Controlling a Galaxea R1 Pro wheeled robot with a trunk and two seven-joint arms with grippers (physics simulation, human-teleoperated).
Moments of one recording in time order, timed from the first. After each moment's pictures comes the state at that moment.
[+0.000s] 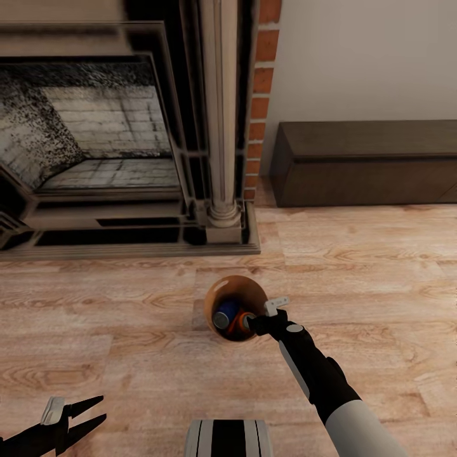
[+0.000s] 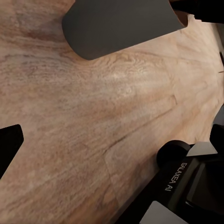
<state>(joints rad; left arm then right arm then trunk) -0.36 0.40 0.54 -0.45 -0.03 -0.08 -1.57 -0.59 0.06 0.27 -0.98 0.00 0.45 0.04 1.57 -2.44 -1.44</state>
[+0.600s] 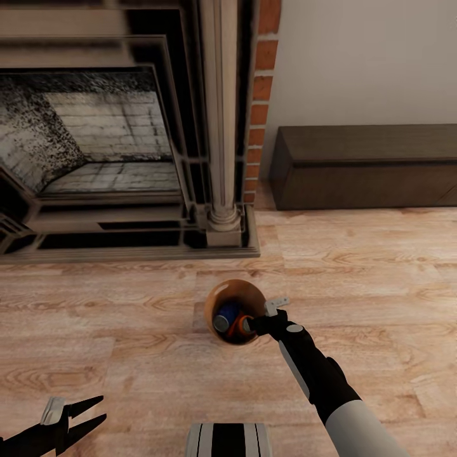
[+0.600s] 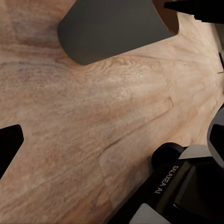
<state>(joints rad) -0.36 0.40 0.54 -0.45 -0.03 -0.08 -1.57 -0.59 0.06 0.27 -0.98 0.00 0.45 0.04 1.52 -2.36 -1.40</state>
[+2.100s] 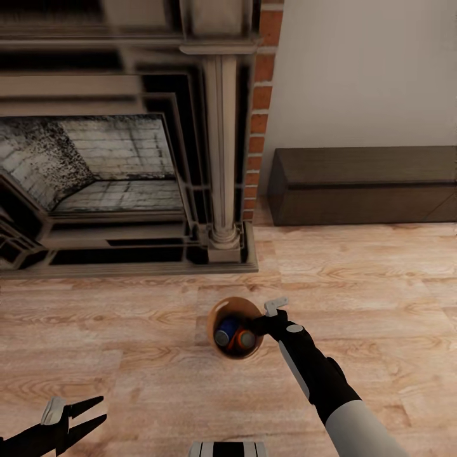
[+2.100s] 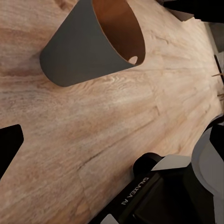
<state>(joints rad) -0.36 0.40 0.54 -0.45 -0.03 -0.08 -1.57 -0.59 0.06 0.27 -0.98 0.00 0.45 0.04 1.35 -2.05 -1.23</state>
